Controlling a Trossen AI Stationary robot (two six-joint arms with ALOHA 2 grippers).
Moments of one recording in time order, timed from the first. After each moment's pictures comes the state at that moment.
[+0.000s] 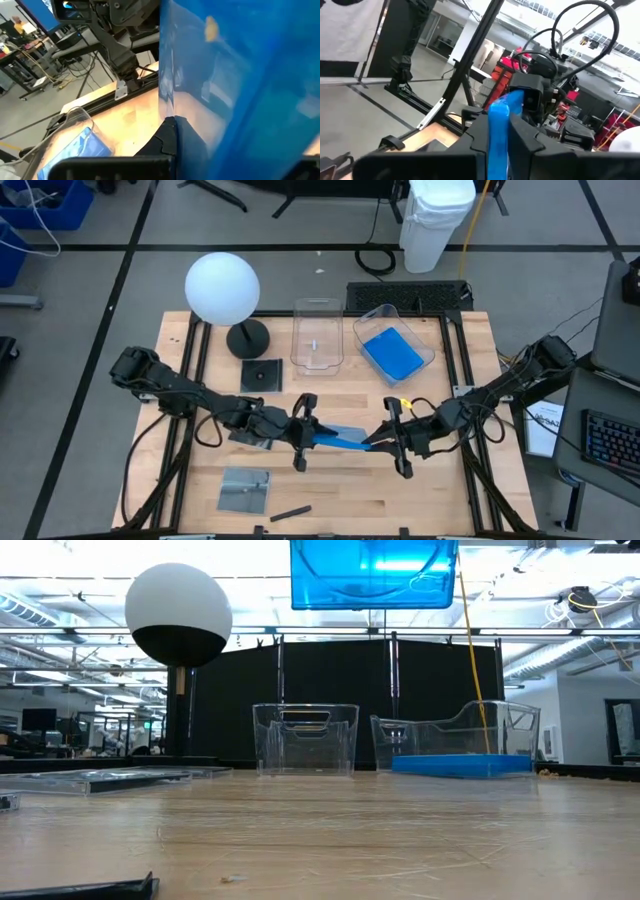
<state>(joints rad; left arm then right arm) -0.34 1.60 1.07 0.26 -0.25 0.31 0.50 1.23 0.58 0.82 0.21 -0.51</state>
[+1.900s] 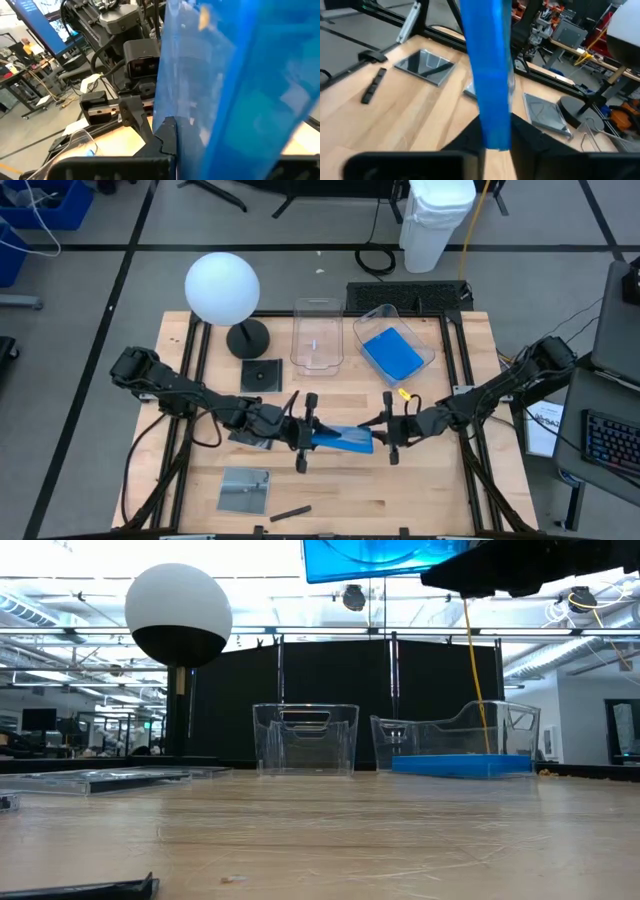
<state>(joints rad) -0.35 1.60 1.07 0.37 -0.22 0.36 0.46 1.23 0.51 0.50 0.42 -0.25</state>
